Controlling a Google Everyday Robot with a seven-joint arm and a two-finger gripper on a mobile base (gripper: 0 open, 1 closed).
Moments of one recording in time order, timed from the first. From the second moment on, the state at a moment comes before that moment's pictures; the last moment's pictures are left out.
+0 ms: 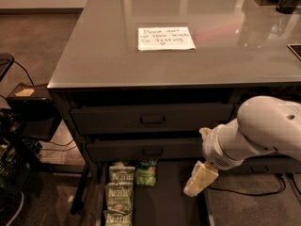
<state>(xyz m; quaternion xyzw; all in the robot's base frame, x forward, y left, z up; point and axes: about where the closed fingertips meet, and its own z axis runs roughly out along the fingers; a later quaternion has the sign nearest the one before) 0.416 -0.127 0.703 -0.55 0.81 0.10 0.19</state>
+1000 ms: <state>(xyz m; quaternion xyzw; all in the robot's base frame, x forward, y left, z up) 0.445 -0.108 0.572 -0.52 0.81 0.12 0.25</state>
